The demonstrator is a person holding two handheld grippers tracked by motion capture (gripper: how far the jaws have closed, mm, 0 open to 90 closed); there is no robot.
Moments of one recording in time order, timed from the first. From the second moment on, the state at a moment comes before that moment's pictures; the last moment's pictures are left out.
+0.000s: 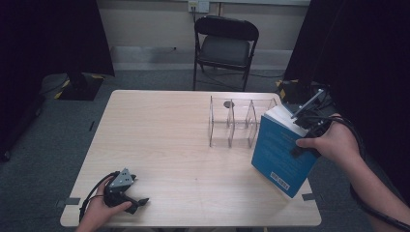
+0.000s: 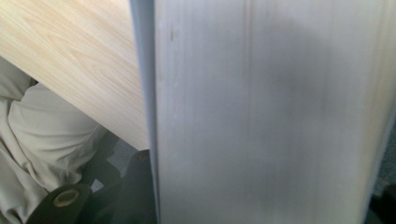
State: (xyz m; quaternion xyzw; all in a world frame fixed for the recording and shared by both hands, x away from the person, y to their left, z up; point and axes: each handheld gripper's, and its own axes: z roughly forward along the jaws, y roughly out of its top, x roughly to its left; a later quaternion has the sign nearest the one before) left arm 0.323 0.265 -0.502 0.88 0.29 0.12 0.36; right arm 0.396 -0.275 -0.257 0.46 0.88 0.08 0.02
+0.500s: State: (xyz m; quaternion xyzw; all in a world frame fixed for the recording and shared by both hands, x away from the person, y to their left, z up) left arm 0.323 0.265 -0.502 0.88 0.29 0.12 0.37; right arm 0.409 -0.283 -0.263 0.49 0.87 0.08 0.02
